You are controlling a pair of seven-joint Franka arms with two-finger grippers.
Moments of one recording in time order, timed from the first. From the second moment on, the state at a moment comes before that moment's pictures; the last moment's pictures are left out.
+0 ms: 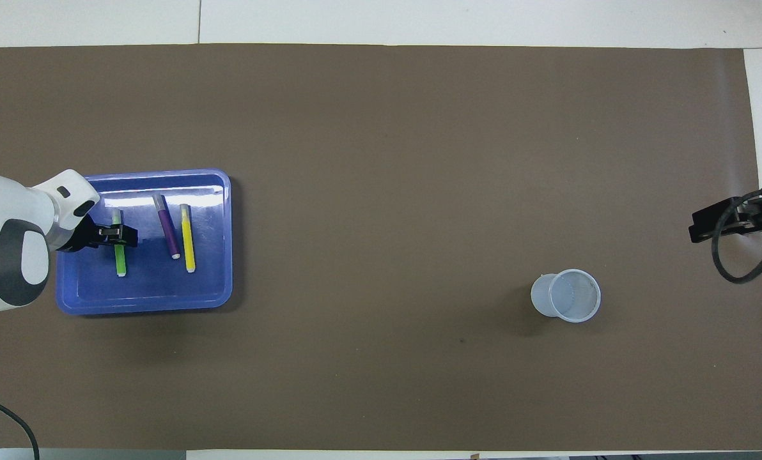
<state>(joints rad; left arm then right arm) 0.16 0.17 -0.07 -2.19 0.00 2.30 0.15 0.06 -0.04 -0.11 -1.66 -0.03 1.46 -0.06</state>
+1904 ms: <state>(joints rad) 0.16 0.20 -0.07 -2.10 0.00 2.21 0.15 0.06 -0.04 -0.11 -1.66 -0.03 1.46 -0.06</state>
